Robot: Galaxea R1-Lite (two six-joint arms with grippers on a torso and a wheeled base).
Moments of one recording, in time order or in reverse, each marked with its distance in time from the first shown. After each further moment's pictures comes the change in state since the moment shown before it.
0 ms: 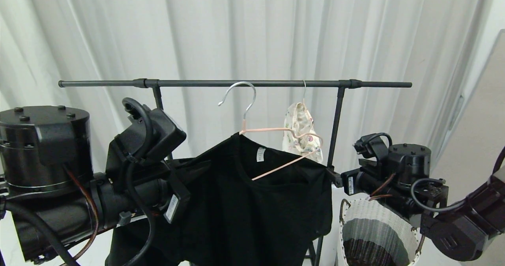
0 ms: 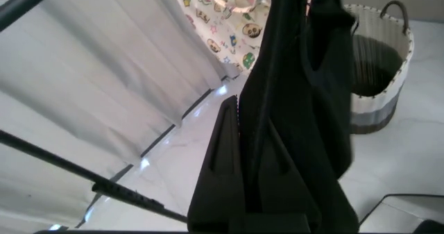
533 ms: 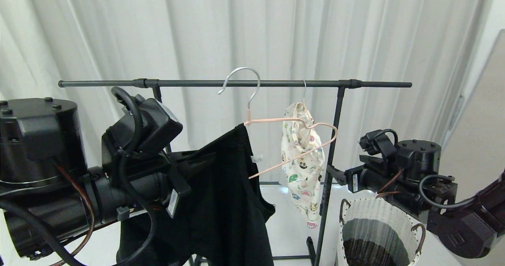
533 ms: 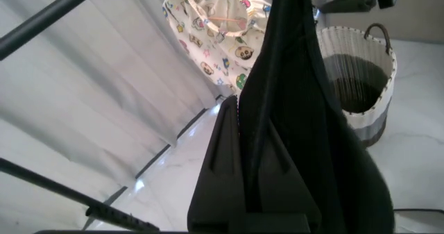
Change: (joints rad) left arm -0.005 -0.004 -0.009 -0.057 -0.060 -0.003; right arm -0.024 -0.029 0.004 0.002 0.075 -0.015
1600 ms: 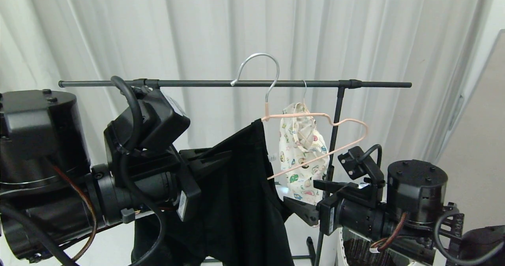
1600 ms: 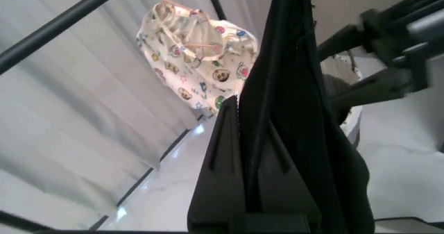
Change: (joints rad) left arm -0.076 0.006 -0.035 -0.019 -0.035 -0.028; right arm 0.339 -0.108 0.070 0.005 0.146 0.293
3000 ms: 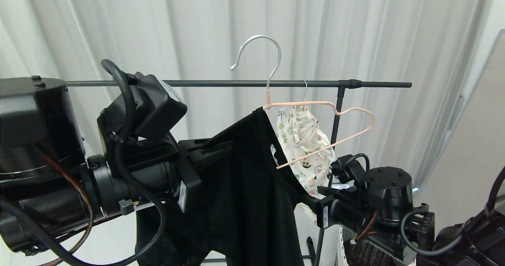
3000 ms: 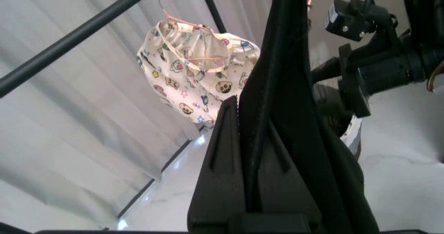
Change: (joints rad) left arm -0.004 -0.002 -0.035 0.000 0.002 -0.001; right arm -0.049 0.121 -0.009 -0.005 -0.177 -0.054
